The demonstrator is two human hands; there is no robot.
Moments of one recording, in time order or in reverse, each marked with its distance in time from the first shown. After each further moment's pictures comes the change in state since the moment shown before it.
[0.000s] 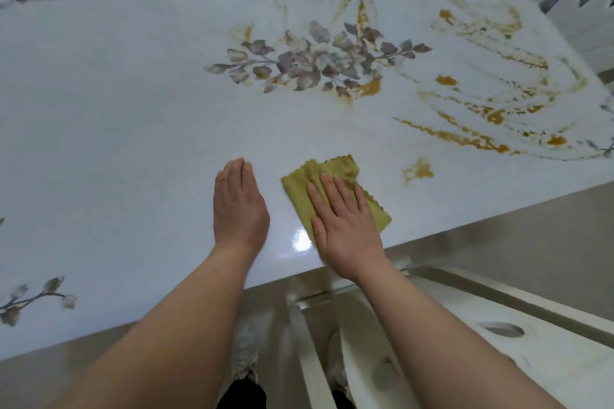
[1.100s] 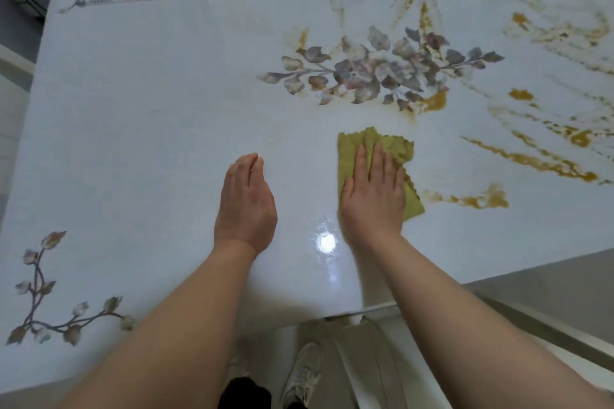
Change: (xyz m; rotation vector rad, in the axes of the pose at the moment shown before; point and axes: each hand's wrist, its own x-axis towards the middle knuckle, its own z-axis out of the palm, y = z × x) left_hand 0.045 -0.078 -0.015 -0.054 0.040 0.046; right_hand 0.103 -0.048 -0.010 0.008 0.013 0.394
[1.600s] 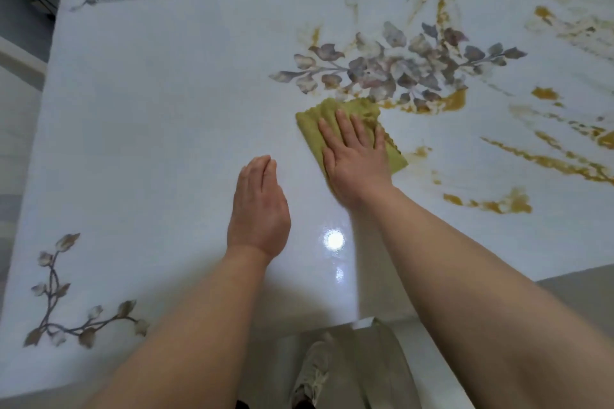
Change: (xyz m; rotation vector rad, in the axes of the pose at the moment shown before) left_hand 0.002 -0.003 0.001 -0.005 0.021 0.021; right_hand 0.063 -0.037 -0.010 -0.008 -0.067 -0.332
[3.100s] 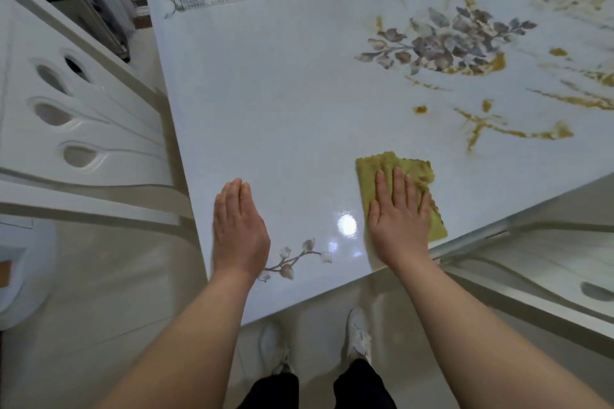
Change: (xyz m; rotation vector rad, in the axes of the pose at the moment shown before) left_hand -0.086 -0.222 -0.145 0.081 -0.163 -0.047; right_hand -0.152 -0.213 0.051 0.017 -0.008 0.486
